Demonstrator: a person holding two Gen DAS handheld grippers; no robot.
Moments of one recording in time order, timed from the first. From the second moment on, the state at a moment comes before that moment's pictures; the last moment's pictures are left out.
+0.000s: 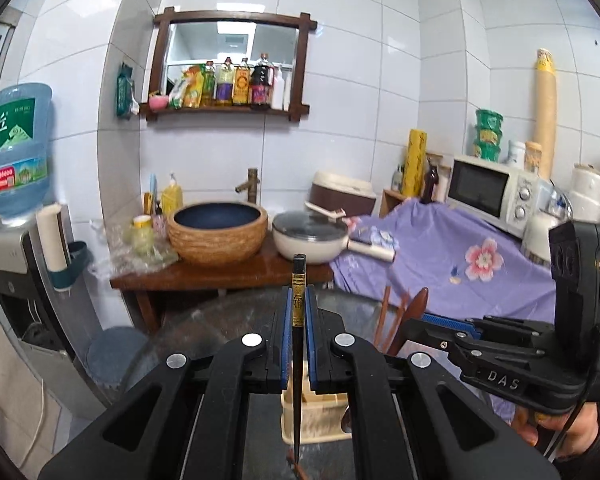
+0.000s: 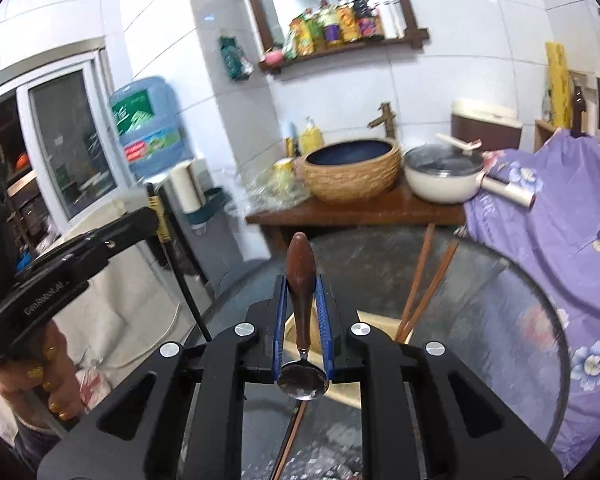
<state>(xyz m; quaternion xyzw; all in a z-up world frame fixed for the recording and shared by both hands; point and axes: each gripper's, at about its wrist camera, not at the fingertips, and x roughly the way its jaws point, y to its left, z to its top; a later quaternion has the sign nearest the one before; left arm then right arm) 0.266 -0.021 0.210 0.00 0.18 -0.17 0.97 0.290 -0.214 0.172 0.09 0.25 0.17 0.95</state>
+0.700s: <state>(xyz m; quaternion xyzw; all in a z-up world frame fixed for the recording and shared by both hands) 0.348 -0.045 0.119 -0.03 0.26 -0.14 0.95 0.338 -0.203 0.077 0.02 0.27 0.10 0.96</state>
